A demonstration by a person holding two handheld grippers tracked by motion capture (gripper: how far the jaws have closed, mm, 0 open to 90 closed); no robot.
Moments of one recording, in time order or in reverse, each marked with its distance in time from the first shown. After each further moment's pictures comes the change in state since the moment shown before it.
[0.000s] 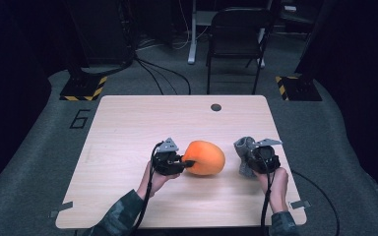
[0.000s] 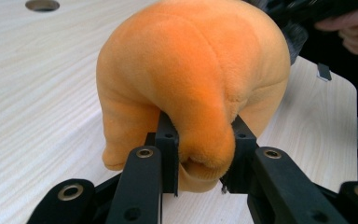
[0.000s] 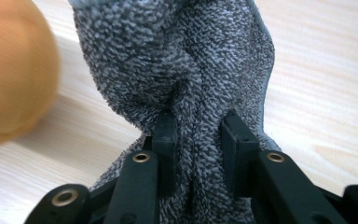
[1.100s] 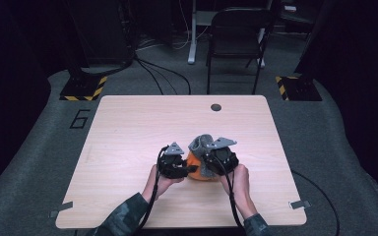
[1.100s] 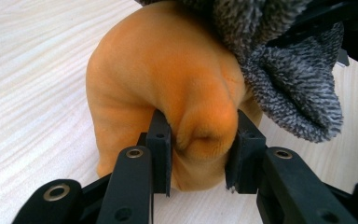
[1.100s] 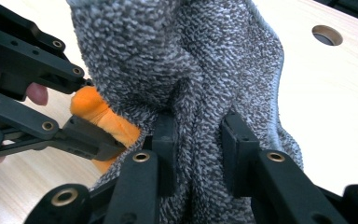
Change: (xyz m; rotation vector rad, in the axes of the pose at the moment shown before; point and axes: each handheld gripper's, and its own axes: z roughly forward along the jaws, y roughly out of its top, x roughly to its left) left arm -0.004 -0.011 0.021 0.063 0.025 -0.014; right arm 0.117 0.038 0.001 -0.088 0.171 -0.212
